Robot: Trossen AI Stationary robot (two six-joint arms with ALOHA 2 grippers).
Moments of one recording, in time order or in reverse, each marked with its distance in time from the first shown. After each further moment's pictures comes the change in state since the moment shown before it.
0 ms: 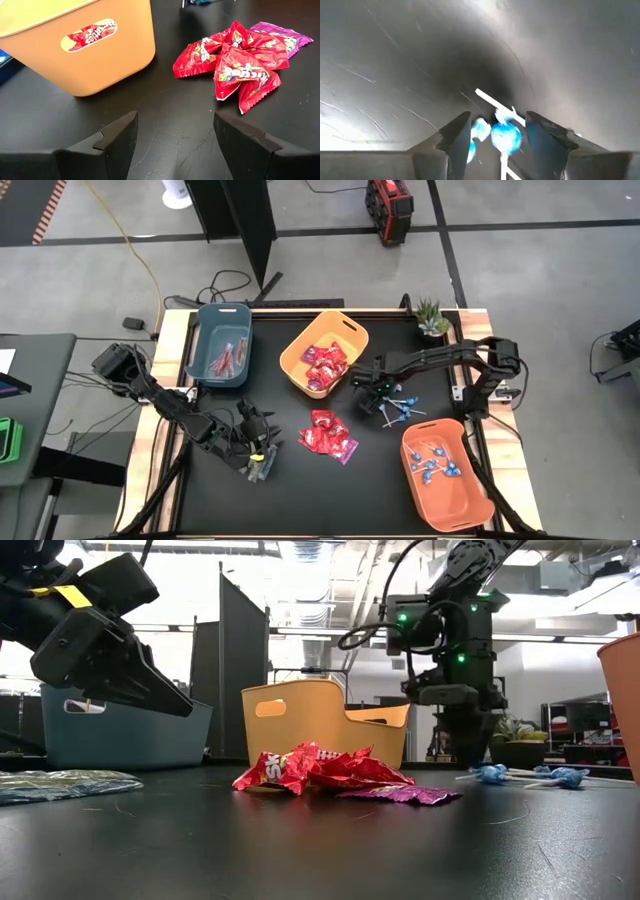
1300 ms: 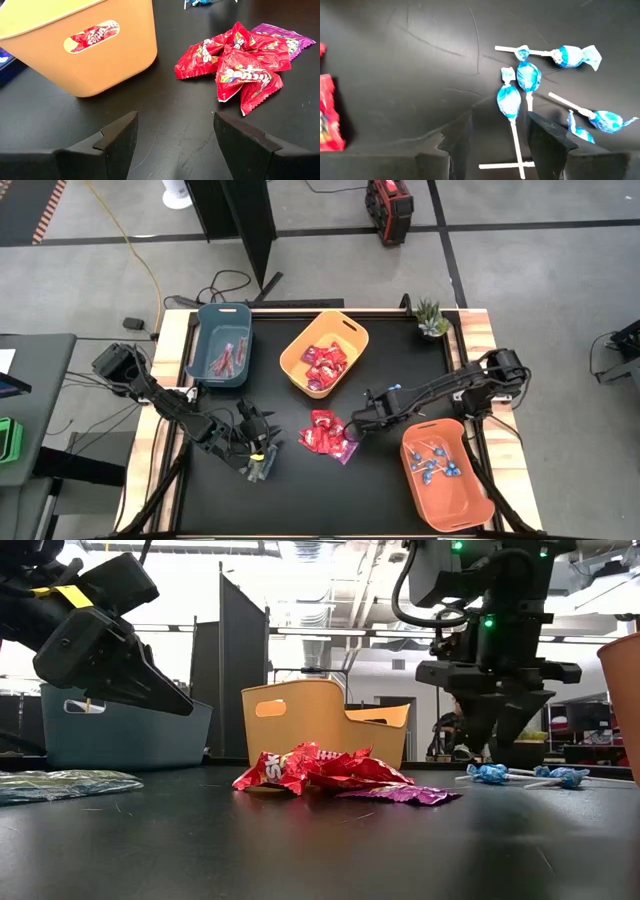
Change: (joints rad) left arm 0.000 0.000 0.000 0.001 -0.010 -0.002; right arm 0.344 -0.001 0.040 -0.118 0.282 0.839
